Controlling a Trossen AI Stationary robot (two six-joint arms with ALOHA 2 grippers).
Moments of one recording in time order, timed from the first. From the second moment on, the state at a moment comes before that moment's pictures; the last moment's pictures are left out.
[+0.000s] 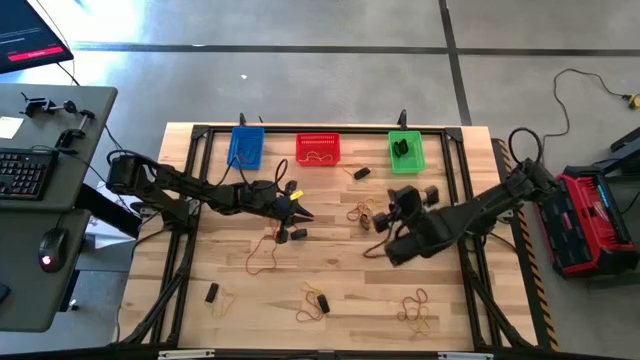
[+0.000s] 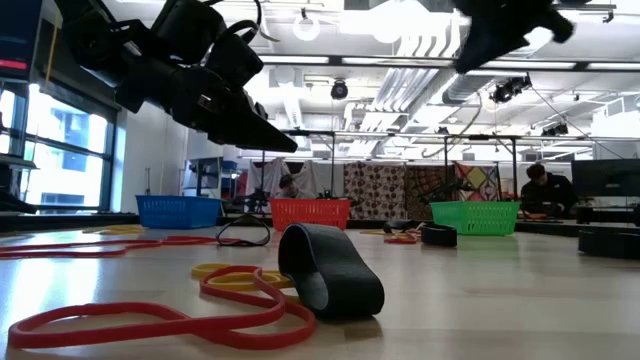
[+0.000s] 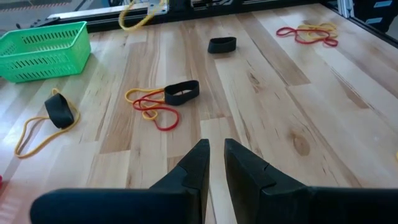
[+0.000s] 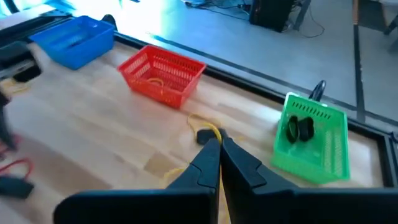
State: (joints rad) left arm 0.05 1.52 0.54 0.57 0.12 0.16; right arm 0.42 1.48 1.22 -1.28 1.07 1.47
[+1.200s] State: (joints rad) left arm 0.22 1.52 0.36 0.82 0.20 0.00; right arm -0.33 1.65 1.26 -0.13 0.43 0.26
